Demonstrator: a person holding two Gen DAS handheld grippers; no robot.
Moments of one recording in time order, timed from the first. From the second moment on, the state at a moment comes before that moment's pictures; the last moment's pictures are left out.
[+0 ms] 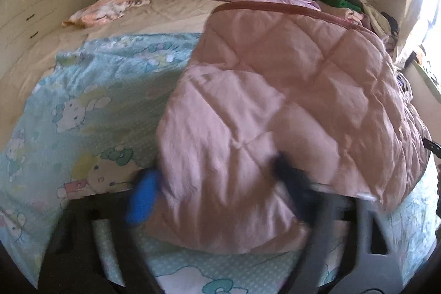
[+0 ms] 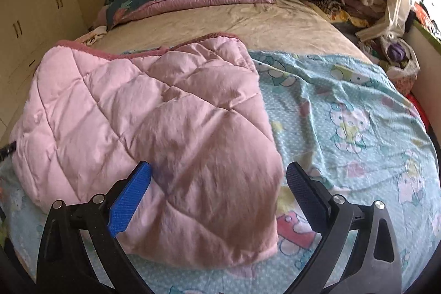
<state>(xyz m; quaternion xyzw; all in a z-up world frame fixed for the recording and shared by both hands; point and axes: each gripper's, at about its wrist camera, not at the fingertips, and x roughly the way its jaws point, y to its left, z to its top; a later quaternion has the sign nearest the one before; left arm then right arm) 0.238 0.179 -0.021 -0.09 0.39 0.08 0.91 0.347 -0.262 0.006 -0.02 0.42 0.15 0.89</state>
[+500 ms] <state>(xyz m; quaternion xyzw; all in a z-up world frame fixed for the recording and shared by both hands) 0.296 0.167 0.039 -0.04 0.33 0.11 0.94 0.377 -0.244 0.061 -0.02 0.33 0.11 0.94</state>
